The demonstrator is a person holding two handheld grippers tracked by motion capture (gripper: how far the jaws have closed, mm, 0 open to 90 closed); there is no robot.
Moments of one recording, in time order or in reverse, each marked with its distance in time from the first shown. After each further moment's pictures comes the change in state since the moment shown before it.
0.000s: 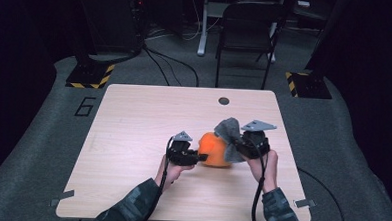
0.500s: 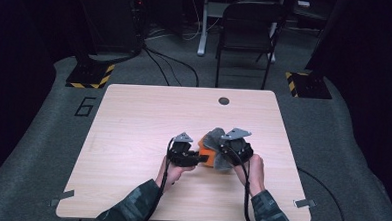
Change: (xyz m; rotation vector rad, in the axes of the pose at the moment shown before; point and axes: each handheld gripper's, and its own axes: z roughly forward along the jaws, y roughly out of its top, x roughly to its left) left arm -0.001 -0.003 0.003 0.000 -0.012 0.009; right arm 0.022 -0.016 0.035 0.113 -0.052 -0.104
